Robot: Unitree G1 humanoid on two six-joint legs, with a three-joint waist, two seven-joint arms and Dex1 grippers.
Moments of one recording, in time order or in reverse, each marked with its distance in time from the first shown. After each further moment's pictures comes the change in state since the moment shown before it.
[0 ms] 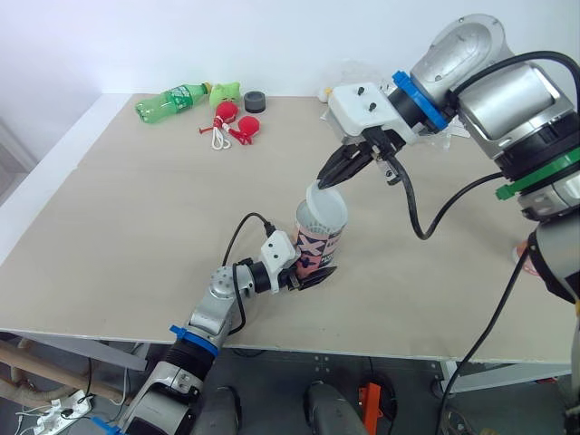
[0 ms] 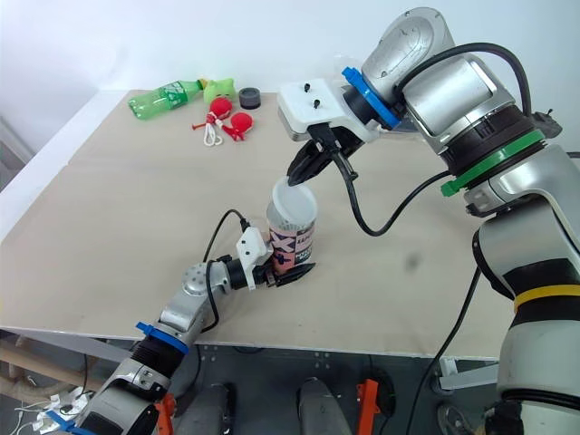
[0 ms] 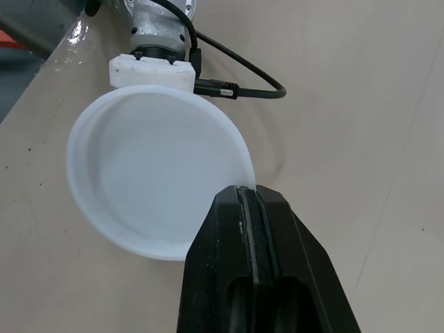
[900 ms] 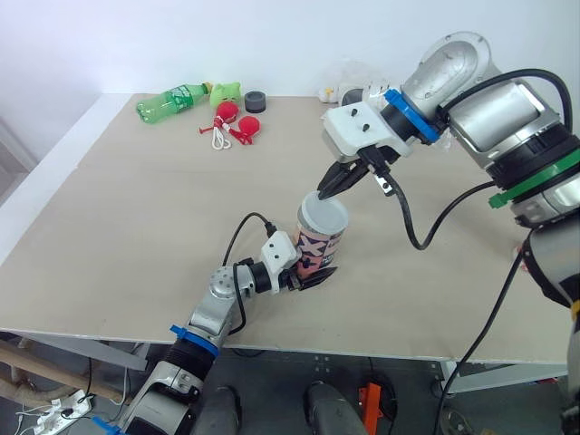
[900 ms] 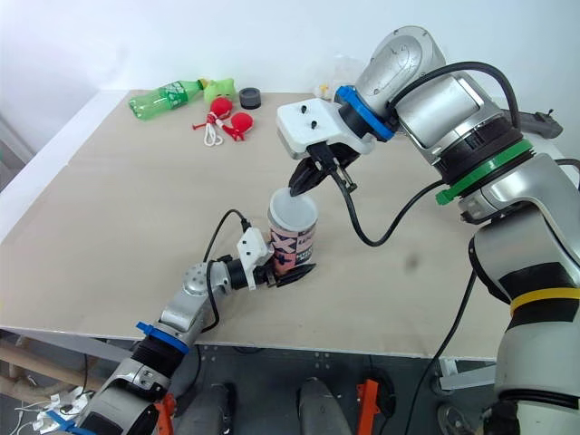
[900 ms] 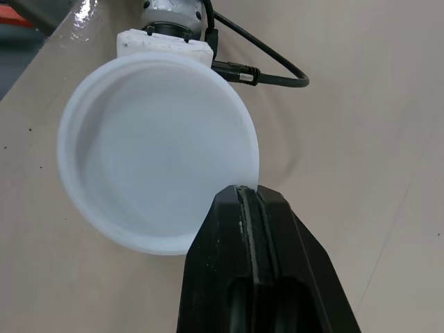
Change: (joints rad) left arm -0.001 0.001 -0.002 -0.002 0.000 0.001 0.000; right arm 0.040 0.014 0.013 -0.011 -0.057 -0.048 0.000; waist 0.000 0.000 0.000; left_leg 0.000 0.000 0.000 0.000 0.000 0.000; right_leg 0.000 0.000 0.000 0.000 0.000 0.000
